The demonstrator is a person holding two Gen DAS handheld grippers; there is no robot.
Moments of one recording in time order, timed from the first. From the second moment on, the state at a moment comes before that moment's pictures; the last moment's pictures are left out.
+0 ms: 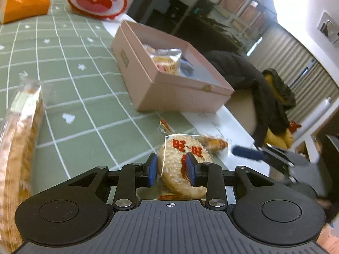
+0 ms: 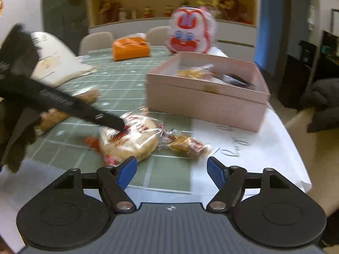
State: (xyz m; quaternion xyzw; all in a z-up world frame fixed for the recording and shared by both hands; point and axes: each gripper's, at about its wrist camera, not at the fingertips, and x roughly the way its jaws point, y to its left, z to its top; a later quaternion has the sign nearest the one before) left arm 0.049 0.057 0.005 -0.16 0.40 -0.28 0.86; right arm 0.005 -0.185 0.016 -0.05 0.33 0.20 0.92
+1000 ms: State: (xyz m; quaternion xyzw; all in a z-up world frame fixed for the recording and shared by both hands) left arm 0.040 0.124 0.018 -0.01 0.39 -0.08 0.92; right arm 0.033 -0.141 0.005 -0.06 0.34 0.22 0.91
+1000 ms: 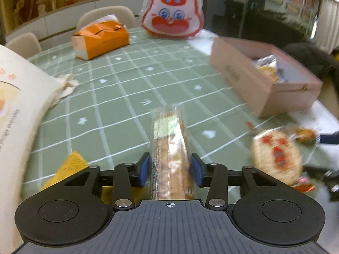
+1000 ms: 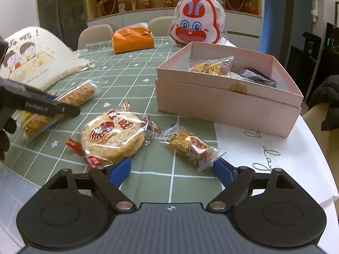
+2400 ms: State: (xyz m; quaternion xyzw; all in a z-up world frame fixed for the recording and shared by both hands) left arm 0.008 0.081 0.009 -0.13 0.39 -0.18 0.89; right arm 0.034 -0.186 0.033 -0.09 0.29 0.14 0.94
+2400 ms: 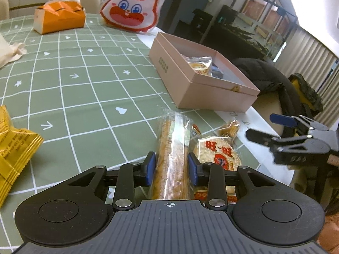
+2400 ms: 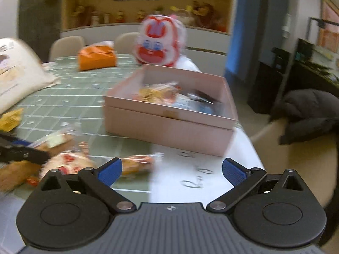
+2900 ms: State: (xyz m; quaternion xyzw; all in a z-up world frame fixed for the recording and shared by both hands) left arm 0.009 0.086 0.011 -0.14 0.39 -0.17 0.89; right arm 0.061 -0.149 0.010 -0.08 0.35 0.19 0.91
